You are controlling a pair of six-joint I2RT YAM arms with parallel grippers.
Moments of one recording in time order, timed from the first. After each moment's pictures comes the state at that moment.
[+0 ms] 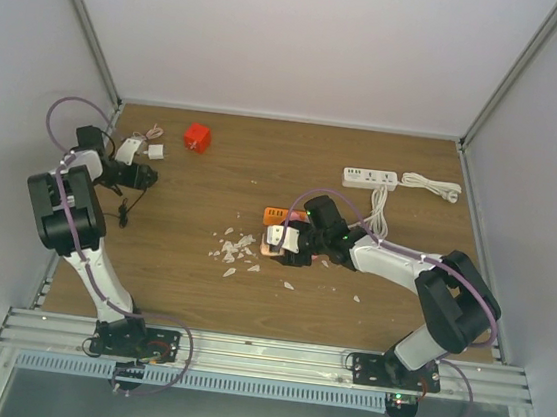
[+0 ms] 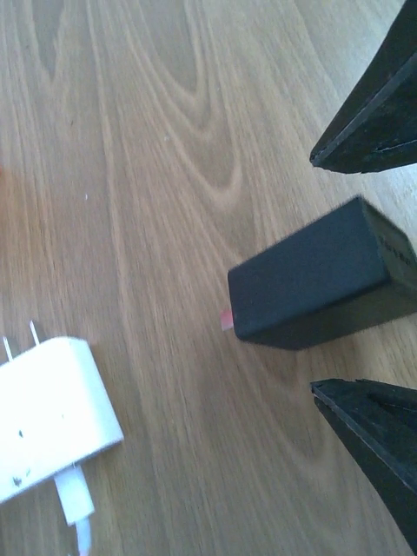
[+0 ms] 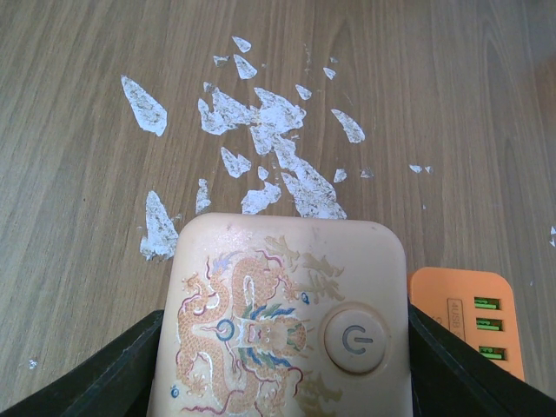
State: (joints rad) left arm 0.43 1.95 1.30 -0.51 0.58 0.52; right arm 0.70 1.59 0.83 -0.07 -0.43 -0.92
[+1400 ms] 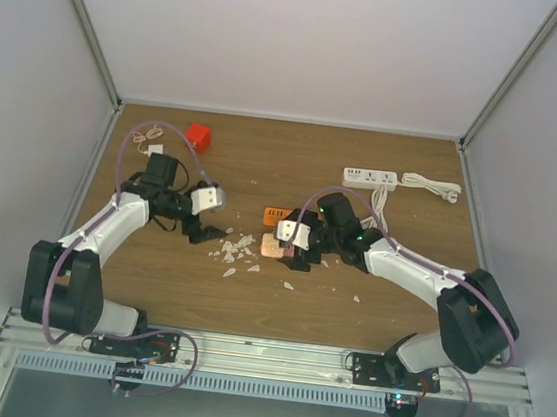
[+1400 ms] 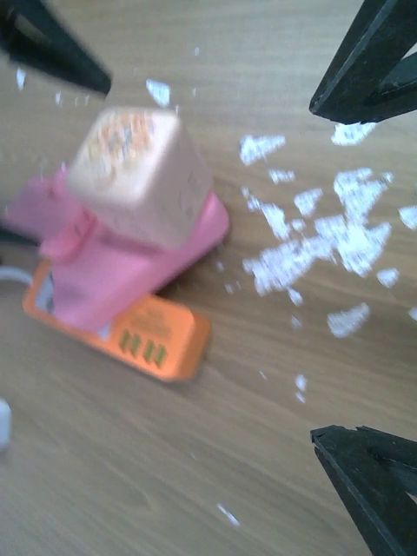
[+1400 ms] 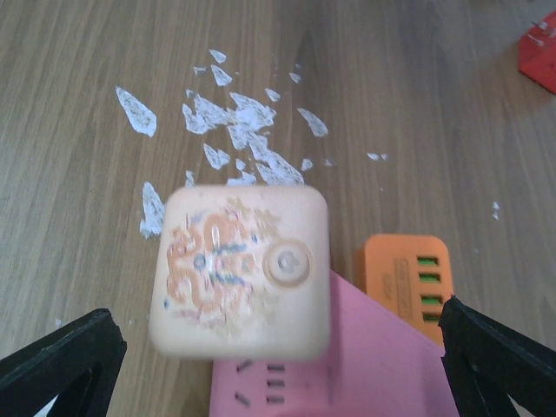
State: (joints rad) left arm -0.07 1.38 0.90 -0.58 0.81 0.99; right arm 0.67 1.48 0.83 -0.14 -0.43 -0.89
